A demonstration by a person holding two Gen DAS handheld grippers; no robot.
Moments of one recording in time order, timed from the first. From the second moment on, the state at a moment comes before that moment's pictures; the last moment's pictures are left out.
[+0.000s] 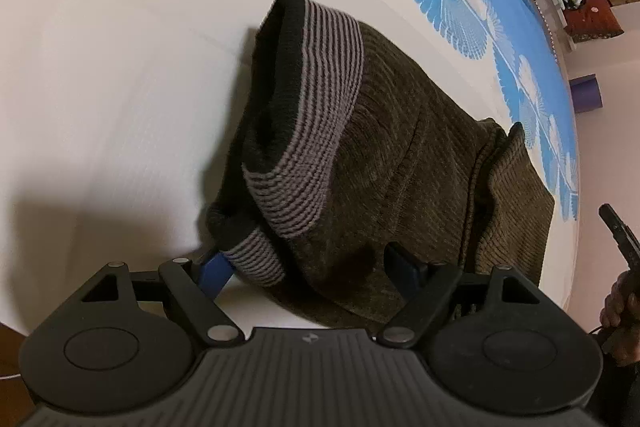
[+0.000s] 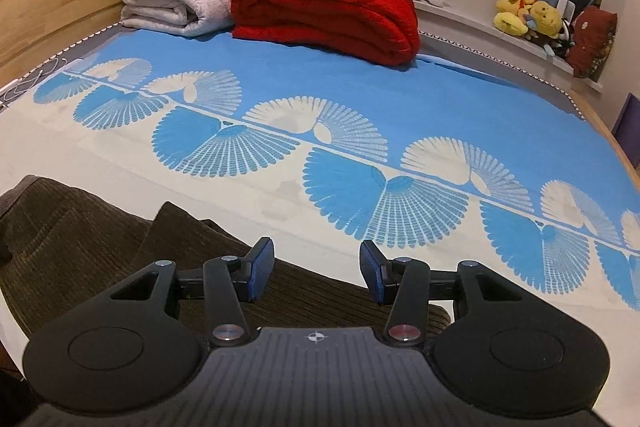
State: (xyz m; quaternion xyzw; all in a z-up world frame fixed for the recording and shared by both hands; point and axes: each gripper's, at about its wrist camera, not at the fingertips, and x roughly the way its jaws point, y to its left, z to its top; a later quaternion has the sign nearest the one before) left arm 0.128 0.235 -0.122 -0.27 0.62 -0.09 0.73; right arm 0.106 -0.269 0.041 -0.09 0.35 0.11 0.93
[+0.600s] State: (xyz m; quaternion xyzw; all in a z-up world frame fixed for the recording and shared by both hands) left arm 0.135 0.223 -0.103 -0.23 0.62 -0.03 0.75; right arm 0.096 -0.282 0.040 -0.10 0.35 0.11 0.92
